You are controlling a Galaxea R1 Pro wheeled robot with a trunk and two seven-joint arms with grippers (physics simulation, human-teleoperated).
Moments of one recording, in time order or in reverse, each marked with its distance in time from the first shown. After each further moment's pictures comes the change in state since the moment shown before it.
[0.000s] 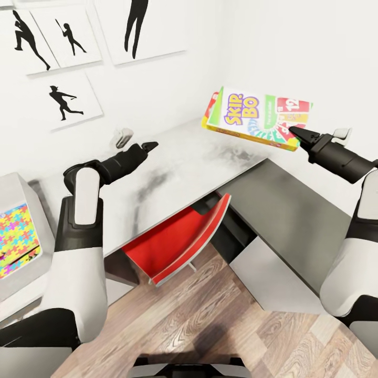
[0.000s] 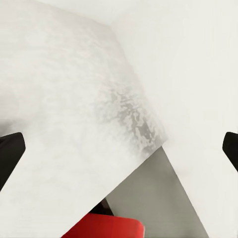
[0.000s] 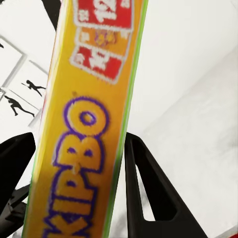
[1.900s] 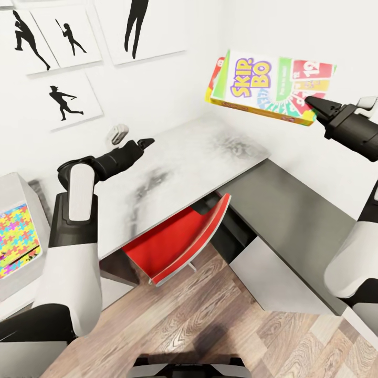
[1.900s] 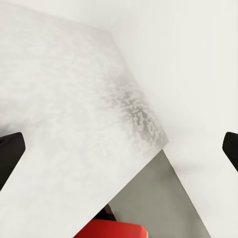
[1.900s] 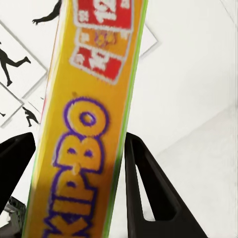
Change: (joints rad) left arm -0.024 0.038 -0.007 0.011 0.018 0.005 -0.012; right arm -0.110 -0.026 0.014 -0.041 0.000 0.000 0.006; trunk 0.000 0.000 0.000
